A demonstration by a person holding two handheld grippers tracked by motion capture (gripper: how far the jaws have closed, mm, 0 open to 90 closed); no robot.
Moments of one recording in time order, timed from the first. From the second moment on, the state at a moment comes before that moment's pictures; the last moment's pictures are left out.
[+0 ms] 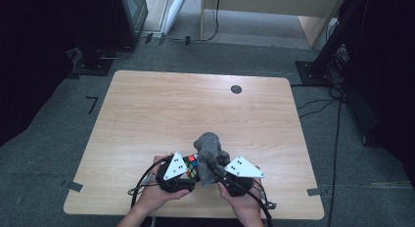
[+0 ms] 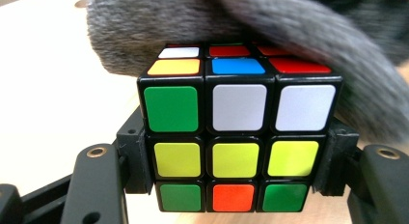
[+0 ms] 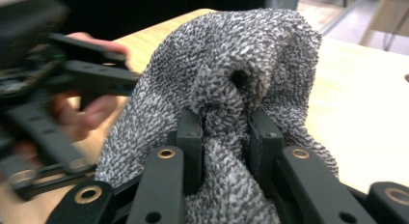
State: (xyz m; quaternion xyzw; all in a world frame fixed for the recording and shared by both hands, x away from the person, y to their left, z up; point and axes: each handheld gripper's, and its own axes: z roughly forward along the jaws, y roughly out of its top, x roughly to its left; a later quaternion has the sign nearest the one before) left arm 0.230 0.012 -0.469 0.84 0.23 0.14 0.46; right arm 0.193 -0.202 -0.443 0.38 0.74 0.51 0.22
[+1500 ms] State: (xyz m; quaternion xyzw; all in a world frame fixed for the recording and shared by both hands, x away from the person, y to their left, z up) left arm 0.225 0.007 -0.464 0.85 0.21 0.14 0.46; right arm 0.192 -0.202 -0.441 0.38 0.73 0.52 0.21
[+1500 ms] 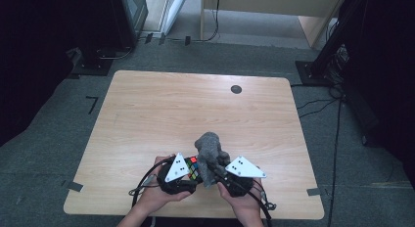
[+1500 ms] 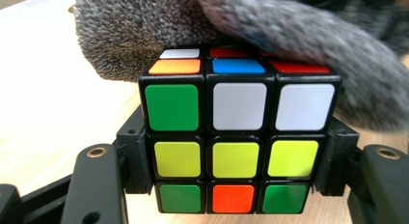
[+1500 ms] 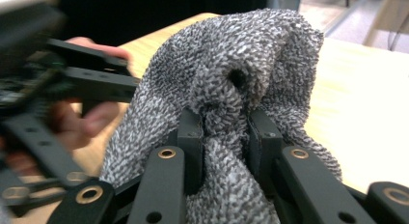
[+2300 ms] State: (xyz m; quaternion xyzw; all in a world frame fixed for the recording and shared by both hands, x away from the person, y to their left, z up) left arm 0.219 0.001 -0.463 0.85 0.20 0.15 0.47; right arm 0.193 -0.206 -0.439 0.40 0.73 0.53 0.20
